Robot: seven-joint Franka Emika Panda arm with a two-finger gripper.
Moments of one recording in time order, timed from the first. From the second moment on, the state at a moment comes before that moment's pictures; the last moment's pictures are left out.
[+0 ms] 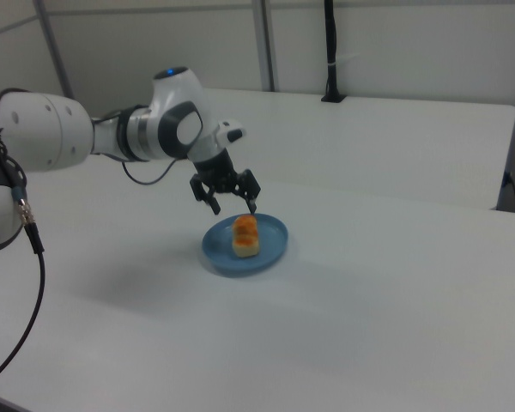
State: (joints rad) arm 0.12 0.55 -0.11 -1.45 -0.13 2.16 -0.09
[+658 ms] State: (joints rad) arm 0.08 0.11 -0.12 -1.49 -0.06 1.62 0.03
